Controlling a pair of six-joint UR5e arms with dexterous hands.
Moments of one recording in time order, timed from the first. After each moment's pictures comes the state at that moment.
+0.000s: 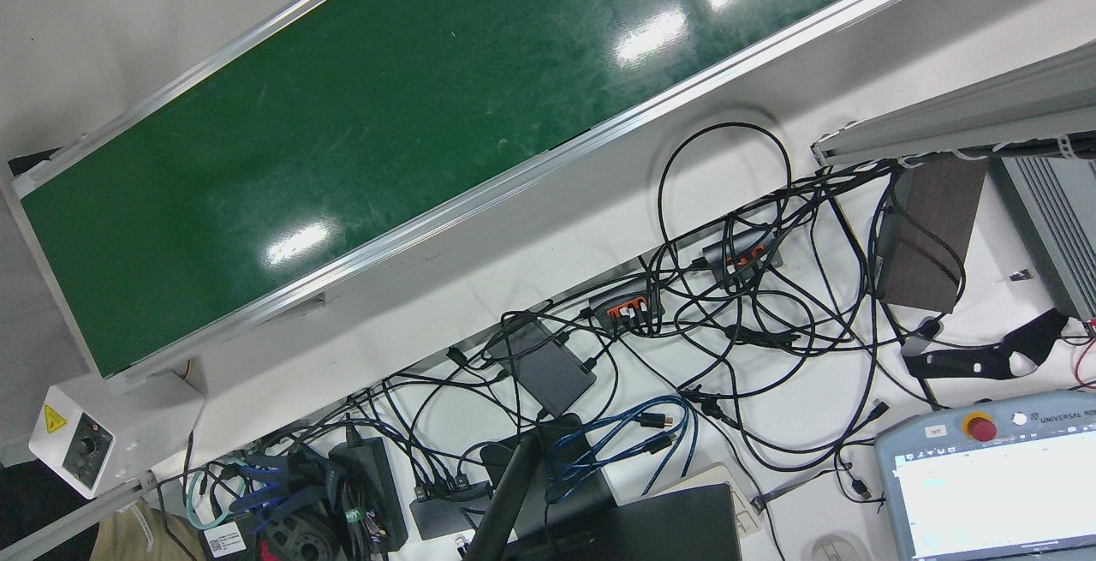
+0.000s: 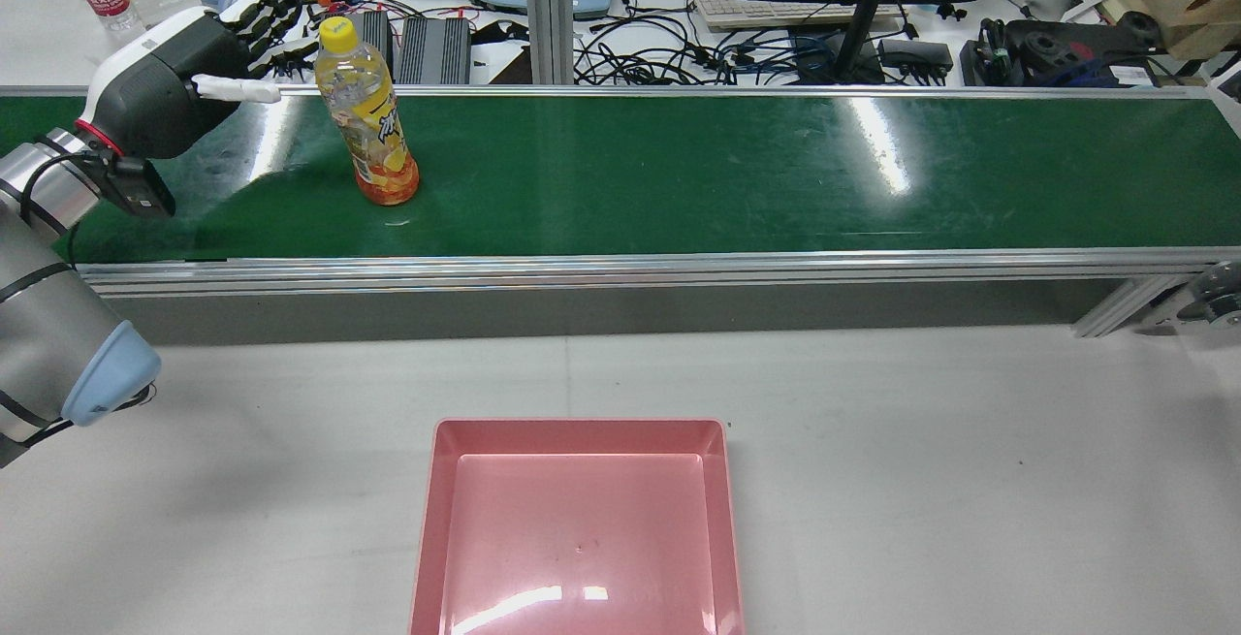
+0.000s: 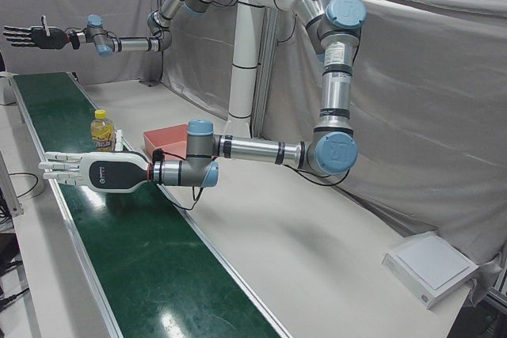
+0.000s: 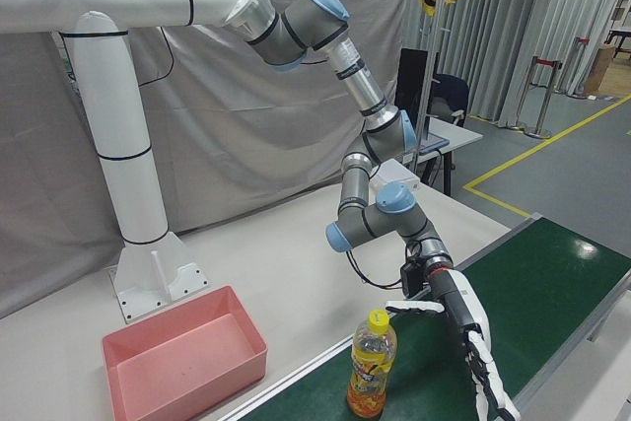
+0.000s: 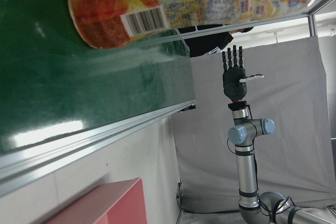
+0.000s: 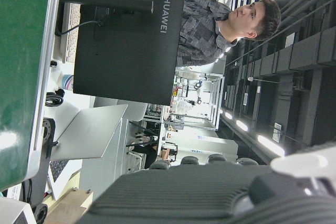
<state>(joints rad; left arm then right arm) -0.98 -2.05 -1.58 0.07 1.40 0.38 1.56 -1.46 1.53 -3.27 -1.58 -0.10</state>
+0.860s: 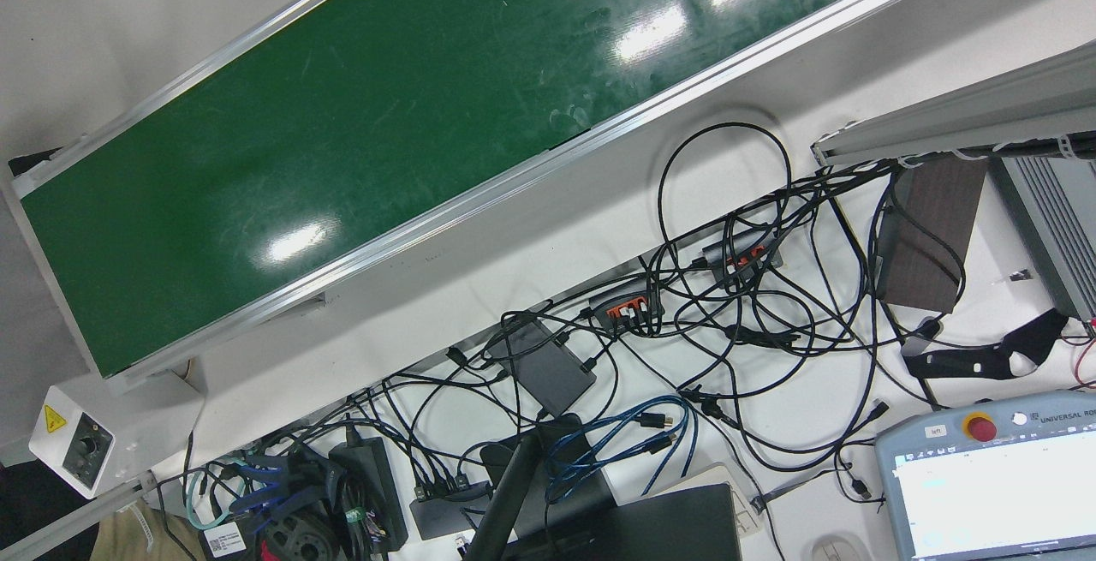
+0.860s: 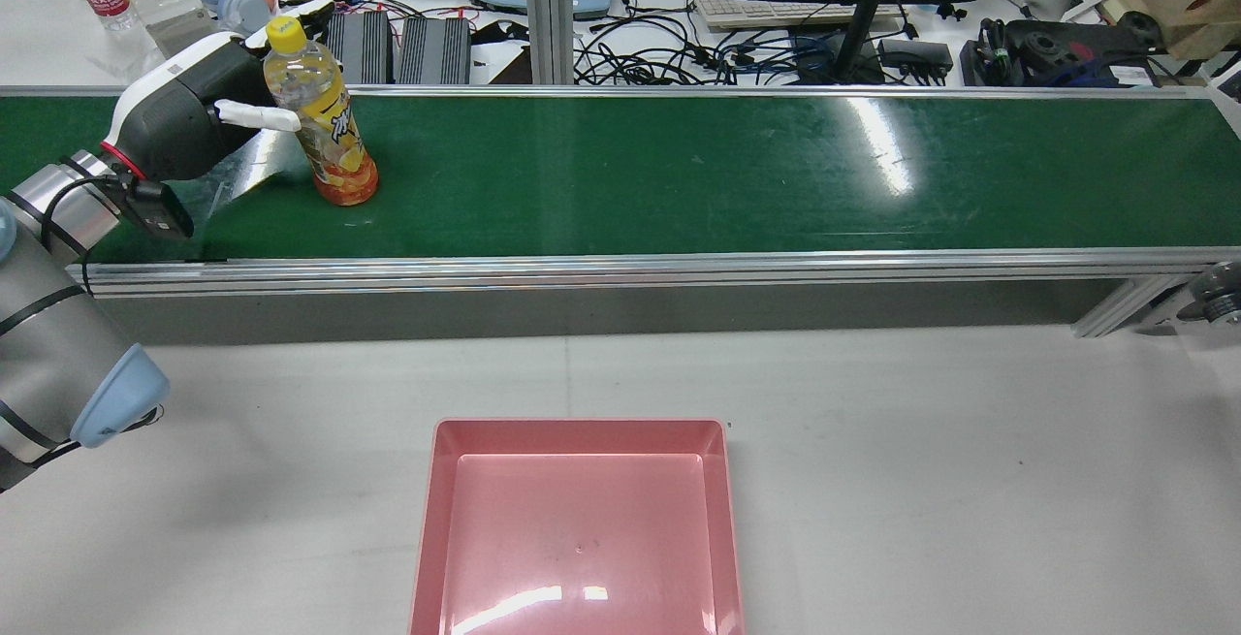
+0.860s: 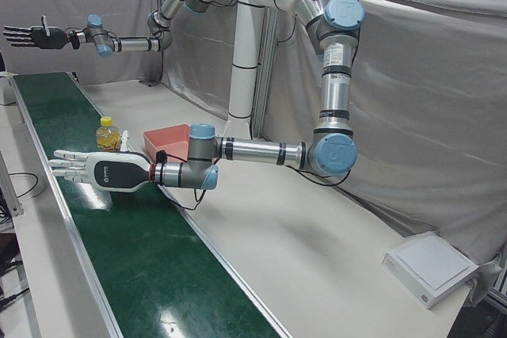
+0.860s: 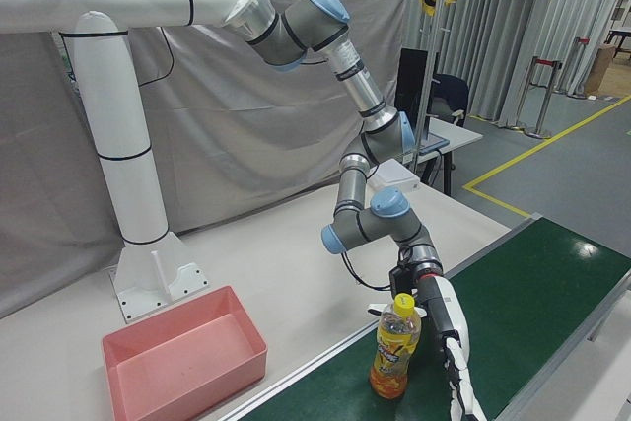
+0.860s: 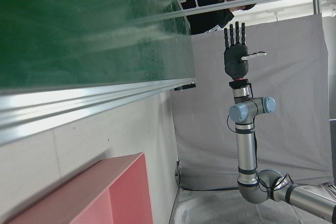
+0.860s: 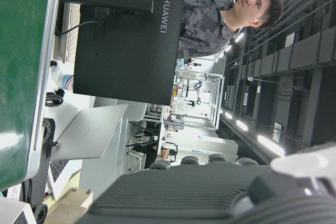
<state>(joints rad) -0.95 -2.03 -1.58 0.02 1.43 0.38 1.56 -1.46 1.53 -3.27 -1.58 -0.10</state>
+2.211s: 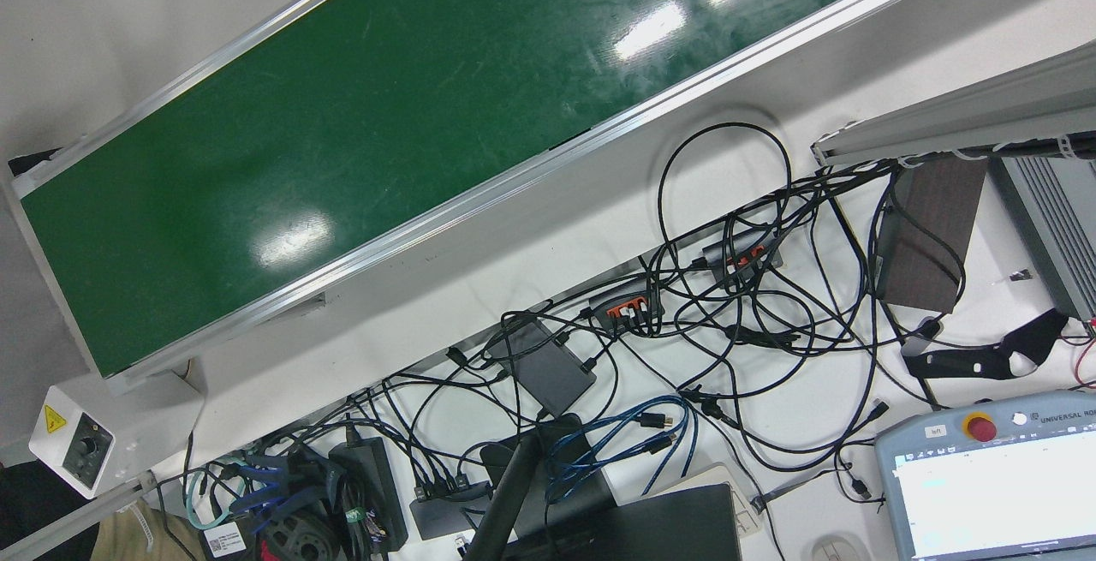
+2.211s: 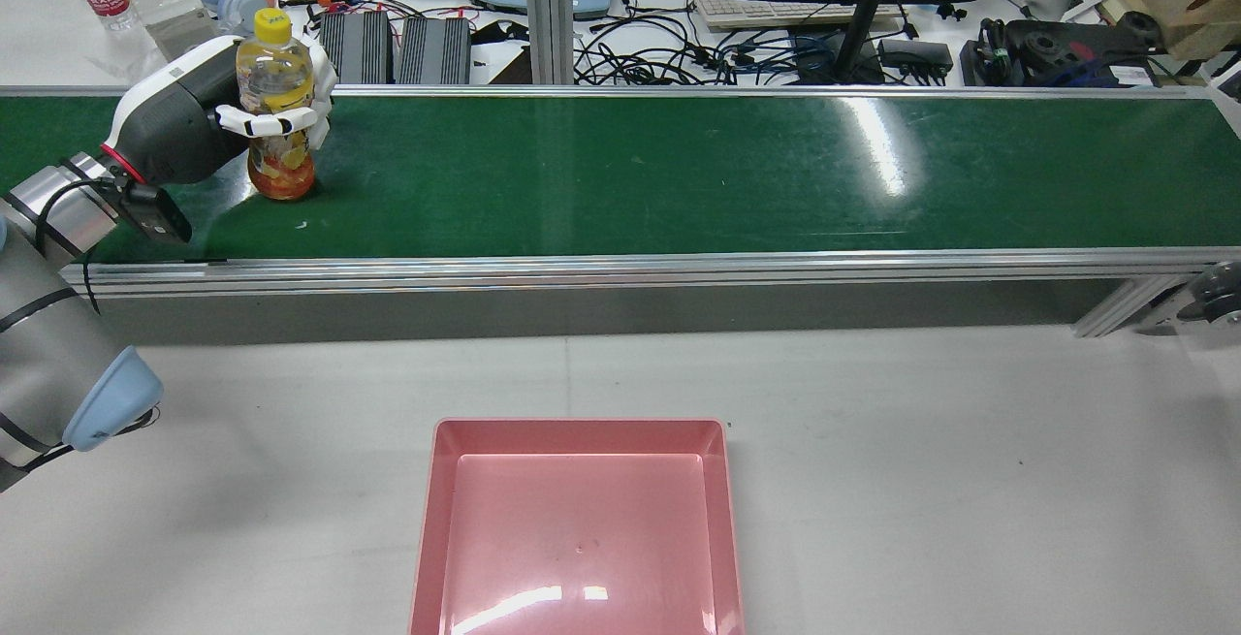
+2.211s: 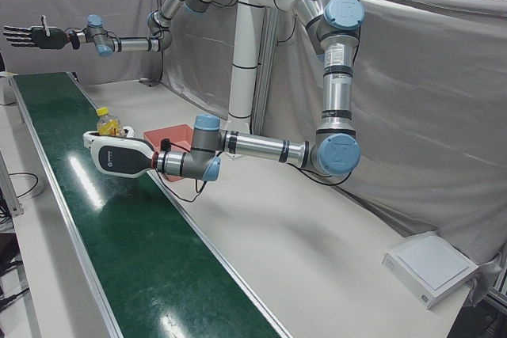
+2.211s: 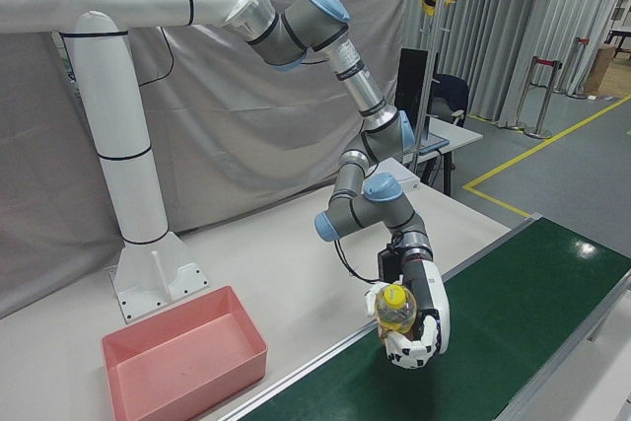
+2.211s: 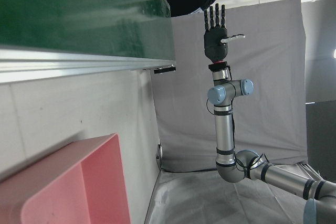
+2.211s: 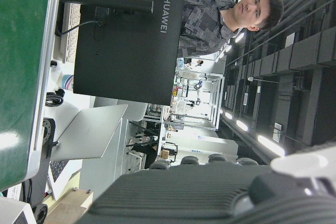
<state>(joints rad) -0.95 -2.01 -1.70 0.03 1.47 0.34 1.56 -1.46 1.53 -3.27 -1.58 -0.10</state>
